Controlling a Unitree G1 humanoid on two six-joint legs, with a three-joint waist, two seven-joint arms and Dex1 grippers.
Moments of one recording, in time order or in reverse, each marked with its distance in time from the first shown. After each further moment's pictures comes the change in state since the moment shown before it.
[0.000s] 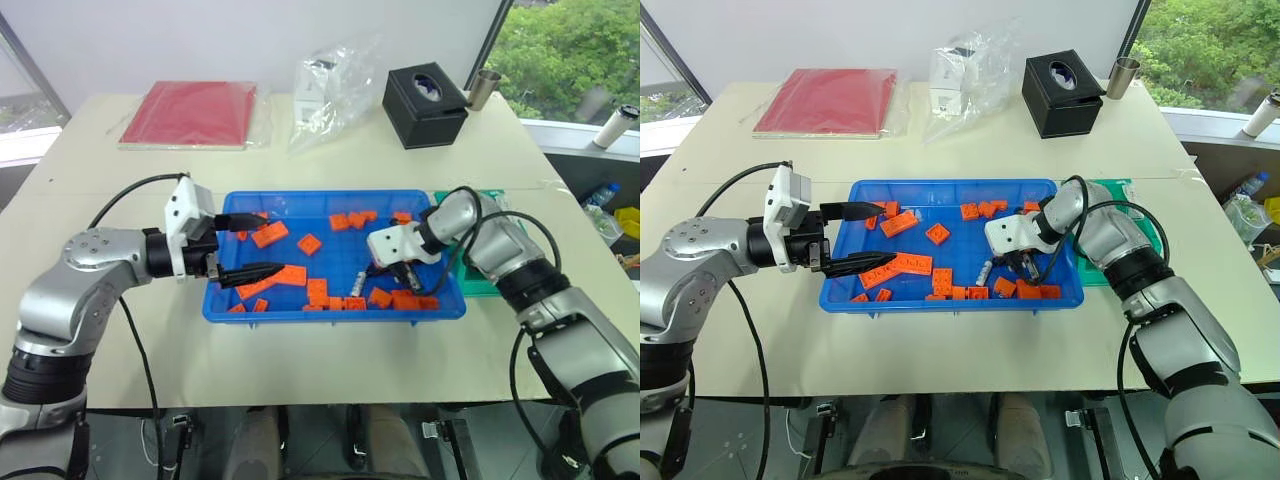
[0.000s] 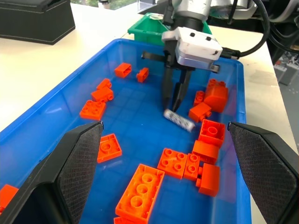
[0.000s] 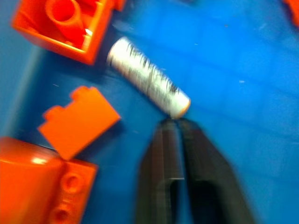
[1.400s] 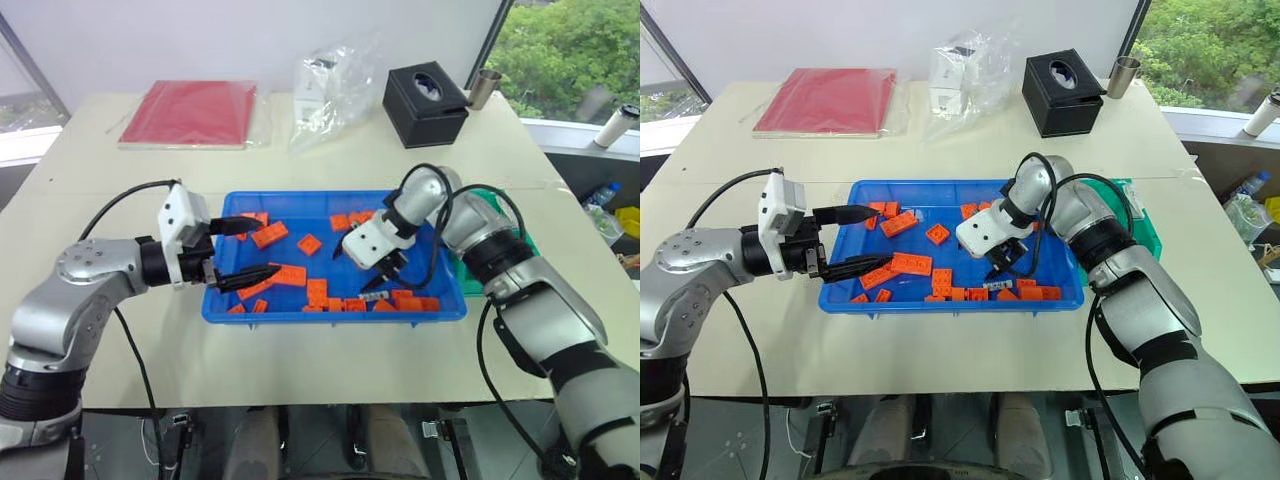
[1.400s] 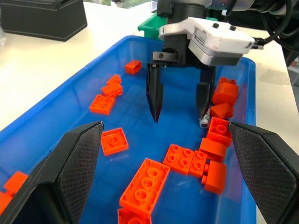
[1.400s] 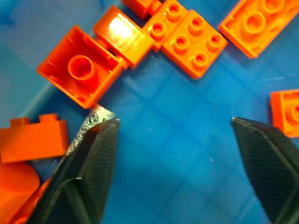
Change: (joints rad) left arm 0.075 0.001 0.047 -0.062 -0.014 0.001 0.069; right arm -0.237 0.151 0.063 0.237 -0.044 -0.276 0.160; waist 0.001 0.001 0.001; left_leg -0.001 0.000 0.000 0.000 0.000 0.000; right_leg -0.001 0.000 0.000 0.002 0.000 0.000
